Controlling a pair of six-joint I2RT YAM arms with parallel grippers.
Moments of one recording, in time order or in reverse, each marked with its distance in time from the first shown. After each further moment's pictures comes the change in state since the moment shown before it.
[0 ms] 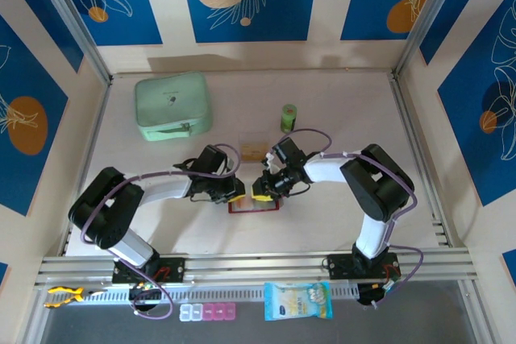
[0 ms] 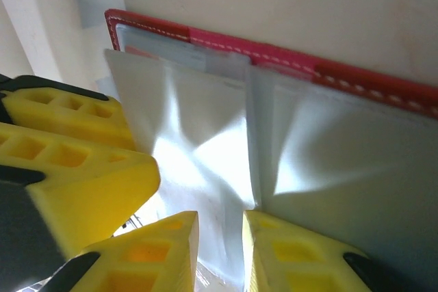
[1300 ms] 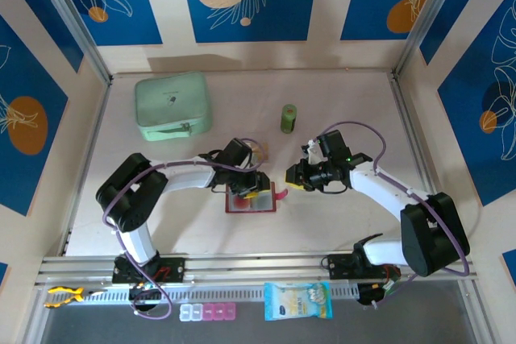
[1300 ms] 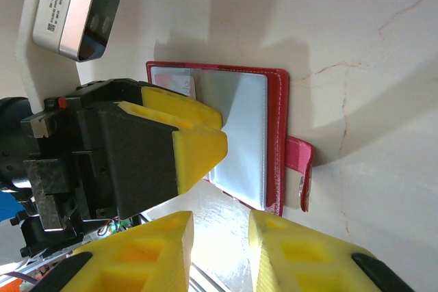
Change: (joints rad) left arm -0.113 0.194 0.230 -0.044 0.003 0.003; right arm -0.252 -0.467 -0.135 -0.254 0.071 -0.072
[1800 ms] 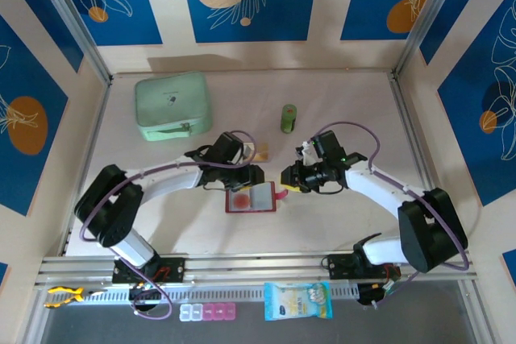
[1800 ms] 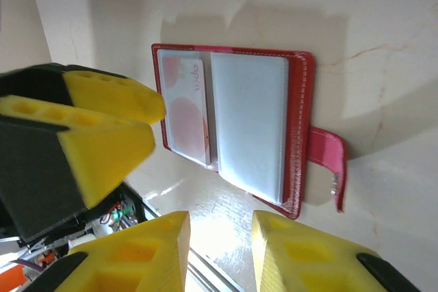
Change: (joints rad) left arm 0.047 -0.182 -0.027 -0.097 -0.064 0.053; right arm 0.067 0.046 0.024 0.015 -0.010 0.024
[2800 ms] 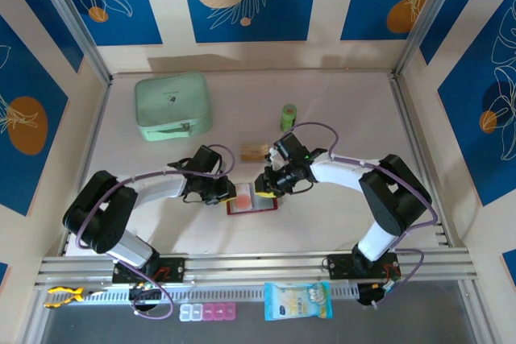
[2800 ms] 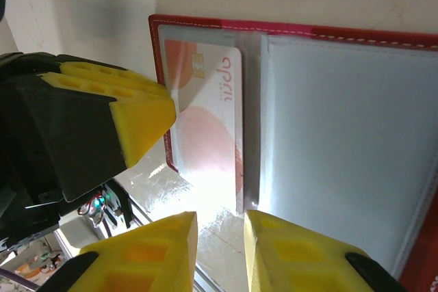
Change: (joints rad) left arm 0.120 -0.055 -0.218 0.000 -0.007 0.050; right arm 0.212 0.292 0.143 0.100 0.026 0.063
